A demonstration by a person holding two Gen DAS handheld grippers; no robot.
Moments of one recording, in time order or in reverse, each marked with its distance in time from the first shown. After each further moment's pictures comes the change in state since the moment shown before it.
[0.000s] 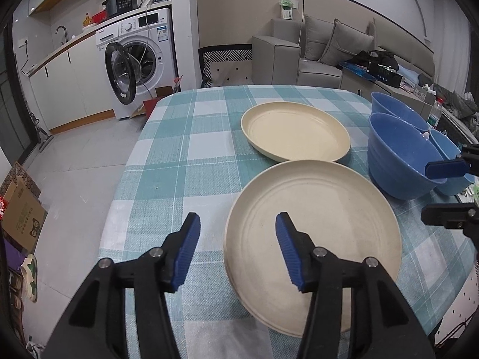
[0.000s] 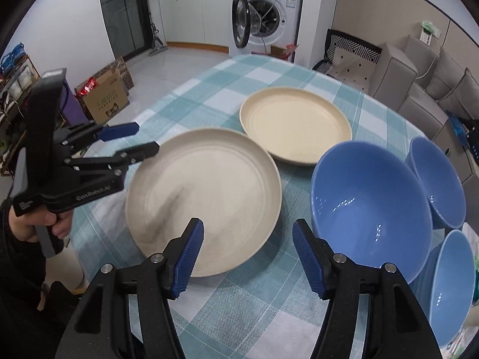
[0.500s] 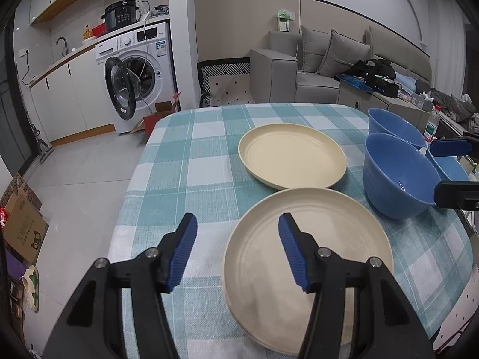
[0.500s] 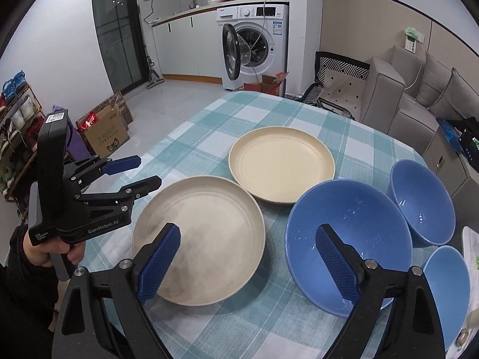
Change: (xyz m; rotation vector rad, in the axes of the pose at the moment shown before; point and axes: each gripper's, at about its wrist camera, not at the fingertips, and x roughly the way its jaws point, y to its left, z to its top) left arm -0.008 -0.005 0.023 0.014 -0.062 0.006; right arm -0.029 -0.023 0.022 0.063 -0.134 0.003
